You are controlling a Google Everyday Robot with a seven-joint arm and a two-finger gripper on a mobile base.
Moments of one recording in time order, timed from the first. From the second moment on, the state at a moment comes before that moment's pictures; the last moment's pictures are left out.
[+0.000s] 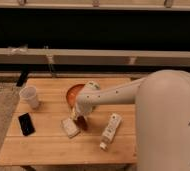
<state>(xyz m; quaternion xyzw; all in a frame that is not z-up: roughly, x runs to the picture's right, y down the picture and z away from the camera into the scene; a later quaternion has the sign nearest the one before) -0.078 0.159 0.855 -0.08 -0.29 -0.72 0.63</state>
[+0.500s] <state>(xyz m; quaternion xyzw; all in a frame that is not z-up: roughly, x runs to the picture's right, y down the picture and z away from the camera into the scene) -0.067 0.158 0.861 -0.09 -0.28 -0.71 0.64</state>
